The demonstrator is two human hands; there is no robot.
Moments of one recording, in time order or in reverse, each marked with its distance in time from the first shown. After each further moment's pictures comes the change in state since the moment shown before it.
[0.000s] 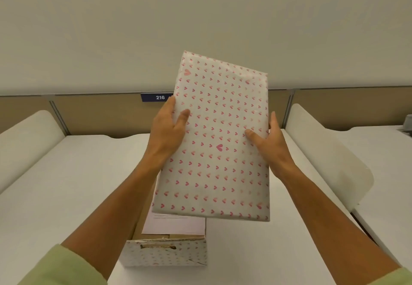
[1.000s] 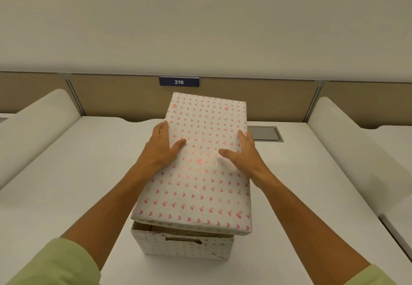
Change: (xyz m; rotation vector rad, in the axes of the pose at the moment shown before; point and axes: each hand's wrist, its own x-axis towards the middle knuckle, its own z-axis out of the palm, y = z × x) left_hand 0.004 -0.147 -0.040 0.487 -0.247 -0.234; right_hand -0.011 0.028 0.130 -0.330 -0.320 0.090
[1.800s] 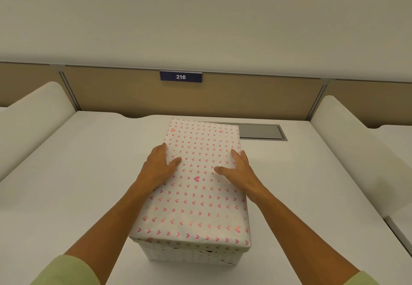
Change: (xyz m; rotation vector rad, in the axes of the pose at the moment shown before) left_hand 0.008 -0.061 0.038 -0.002 -0.142 -0.165; right_hand 0.012 0.027 0.058 -0.067 -0.104 0.175
